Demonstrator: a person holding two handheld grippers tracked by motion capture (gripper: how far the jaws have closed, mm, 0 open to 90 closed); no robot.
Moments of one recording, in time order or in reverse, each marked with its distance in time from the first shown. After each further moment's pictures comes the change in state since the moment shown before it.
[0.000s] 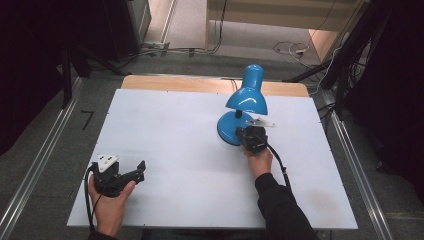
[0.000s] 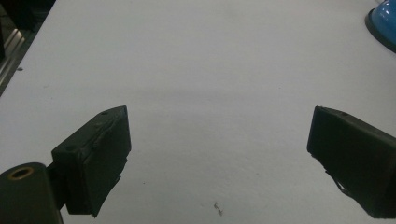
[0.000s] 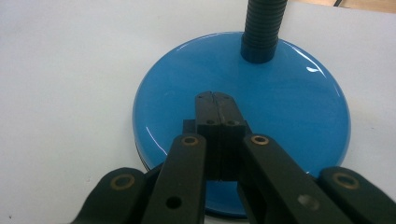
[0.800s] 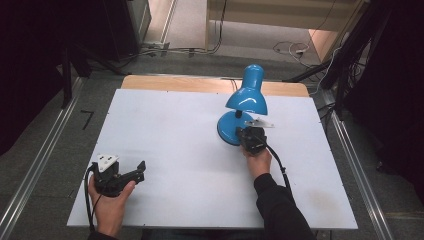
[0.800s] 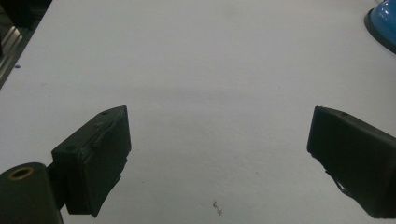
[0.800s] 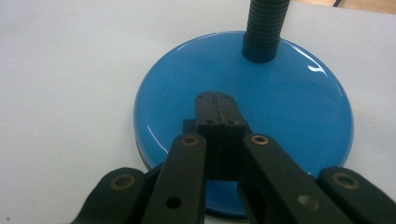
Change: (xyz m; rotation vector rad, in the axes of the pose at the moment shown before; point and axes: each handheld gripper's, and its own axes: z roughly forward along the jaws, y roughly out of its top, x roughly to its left) left arm 0.000 0.000 0.001 0.004 -0.004 -0.006; right arm 0.003 -0.001 0.001 -0.005 -0.010 -0.004
